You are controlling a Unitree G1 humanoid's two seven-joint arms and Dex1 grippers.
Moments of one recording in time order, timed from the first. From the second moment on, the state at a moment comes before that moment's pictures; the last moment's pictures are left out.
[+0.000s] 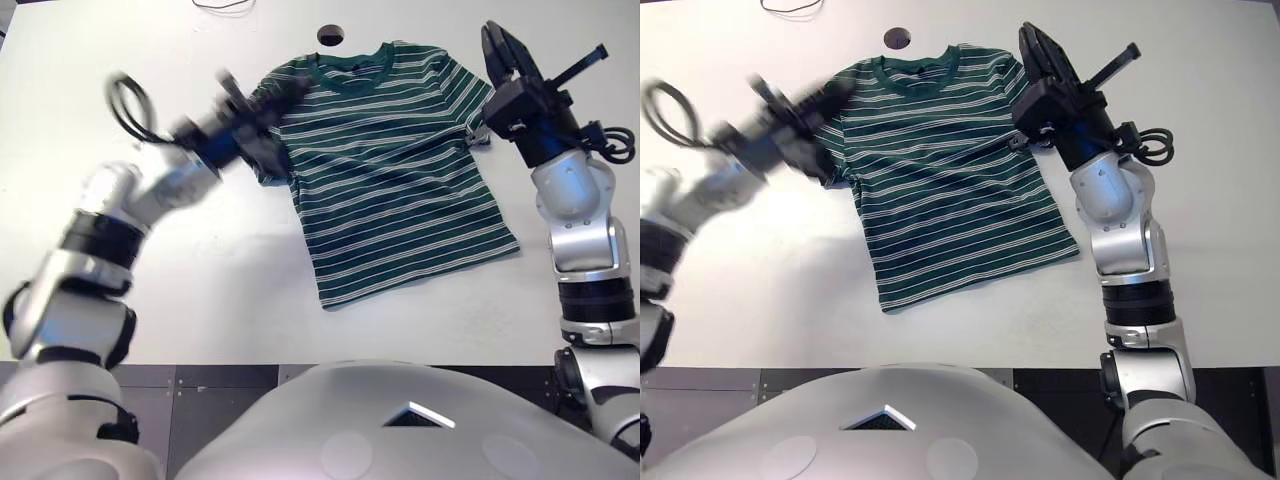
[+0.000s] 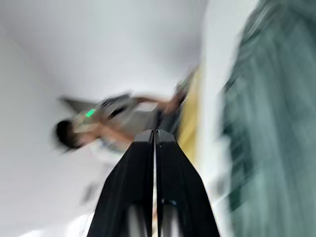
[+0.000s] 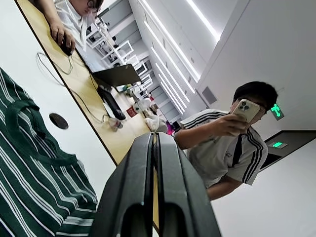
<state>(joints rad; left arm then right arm) -0.36 0.75 -0.61 0.27 0.62 -0.82 0.10 -0.26 -0.48 0.13 0.01 -0.39 -0.29 0.19</state>
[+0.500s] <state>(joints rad) -0.07 0.90 -0.62 0.00 0.63 -0.77 -0.30 -0.40 -0.51 0.18 0.07 -0.45 -0.31 0.25</state>
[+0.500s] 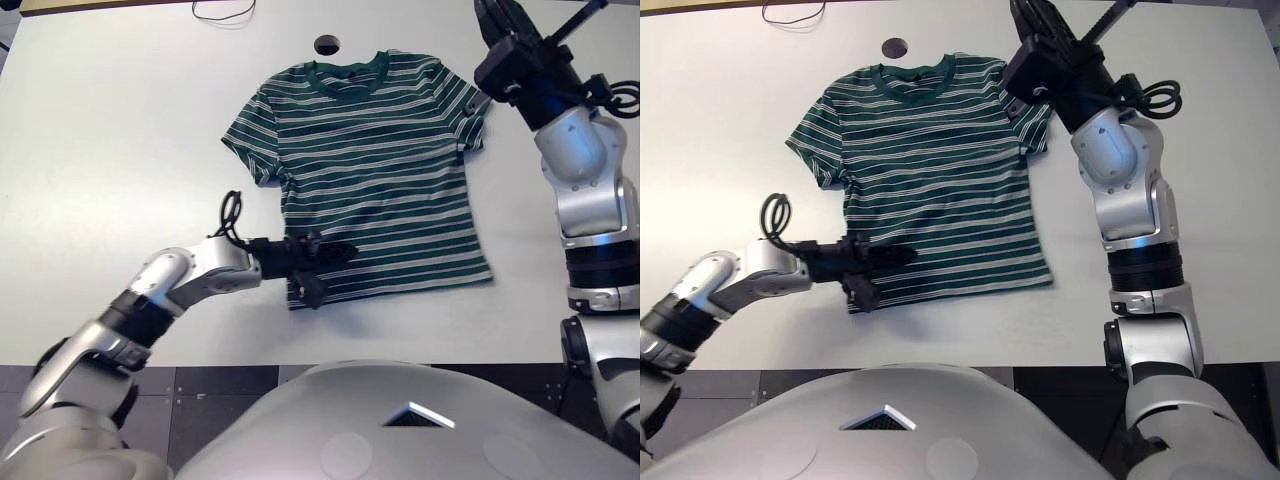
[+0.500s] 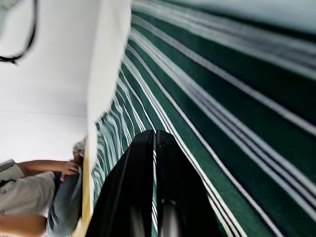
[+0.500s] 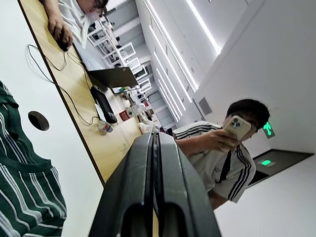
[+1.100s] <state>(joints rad) 0.25 0.99 -0.28 -0.16 0.59 -0.64 -0.24 -0.41 -0.55 0.21 0.24 -0.49 -0.37 0.24</state>
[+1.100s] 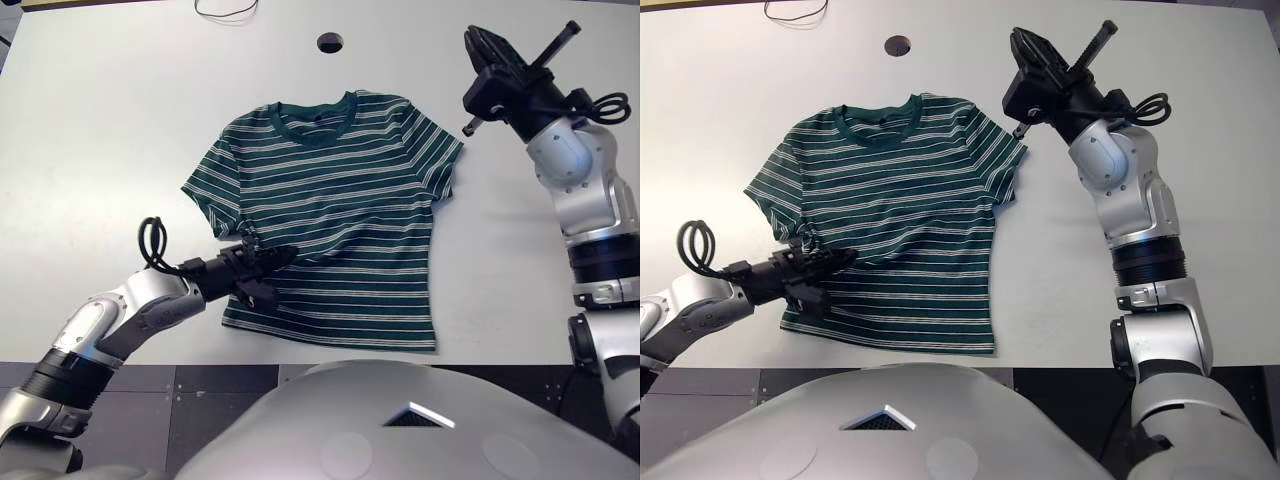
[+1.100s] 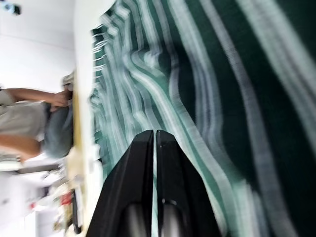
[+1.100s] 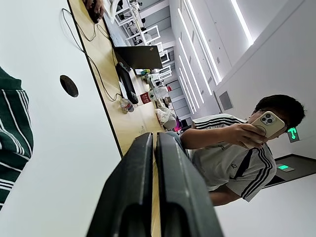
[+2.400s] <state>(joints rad) 0.00 0.64 0.08 0.25 0.44 -0.39 0.04 -0.79 -0.19 0.37 1.08 -0.45 -0.74 -0.05</state>
